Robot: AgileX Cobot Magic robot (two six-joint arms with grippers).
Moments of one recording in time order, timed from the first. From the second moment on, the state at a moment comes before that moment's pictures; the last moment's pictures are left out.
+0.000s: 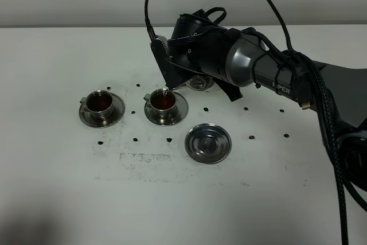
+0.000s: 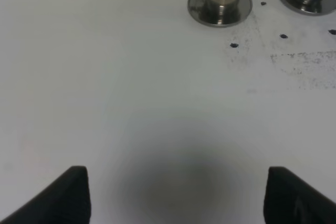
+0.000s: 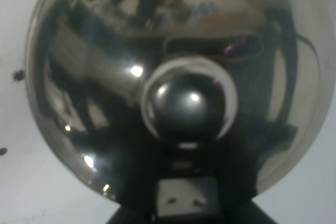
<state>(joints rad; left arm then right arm) 0.00 0.00 -0.46 -0.05 1.07 0.14 0.78 2.20 -1.80 -0.80 1.09 -0.80</state>
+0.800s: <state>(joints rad) 0.00 0.00 -0.46 -0.05 1.07 0.14 0.78 2.20 -1.80 -0.80 1.09 -0.79</state>
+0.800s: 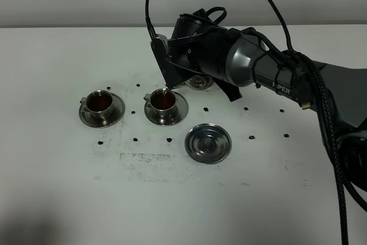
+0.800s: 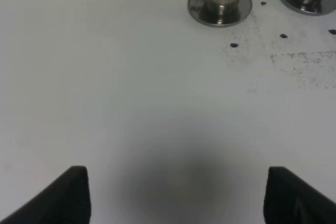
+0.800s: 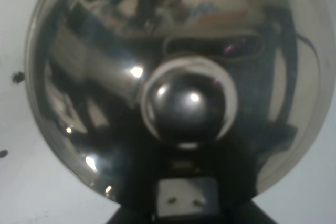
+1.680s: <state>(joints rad) 0.00 0.00 -0.46 -0.05 1.07 0.14 0.78 2.13 -1.83 -0.62 1.09 -0.70</state>
